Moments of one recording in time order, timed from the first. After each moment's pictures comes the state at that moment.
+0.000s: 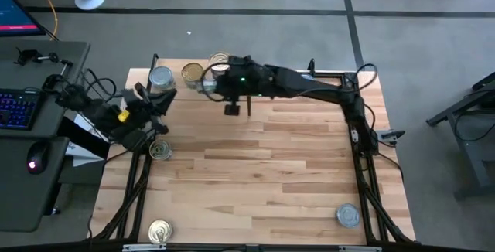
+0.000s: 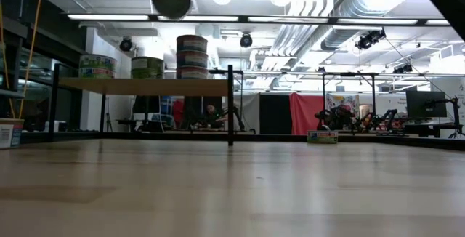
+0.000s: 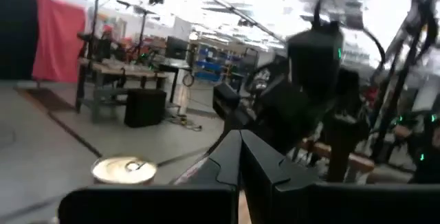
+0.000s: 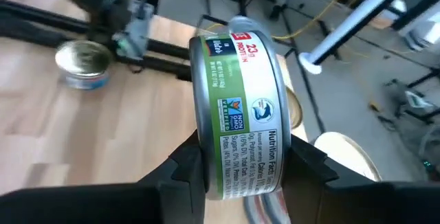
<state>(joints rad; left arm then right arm) -0.52 0.64 0.70 0.35 -1.13 0.16 -0.13 2.09 2.30 -0.73 0.18 -0.40</state>
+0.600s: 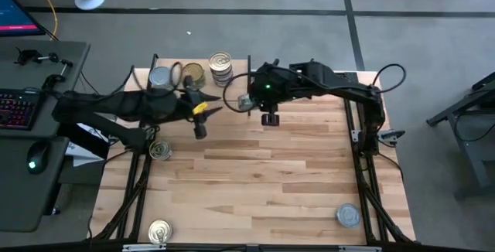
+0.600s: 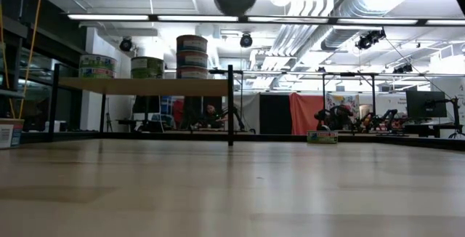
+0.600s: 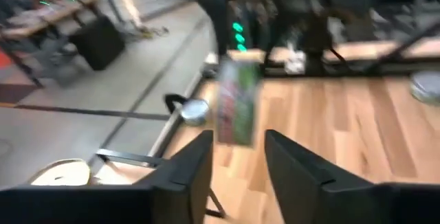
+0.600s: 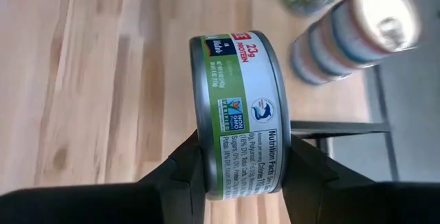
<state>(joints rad) -0.13 1.11 1.21 -0.47 -0.49 0.09 -0.08 1.91 2.30 -1.32 0.18 -0.22</state>
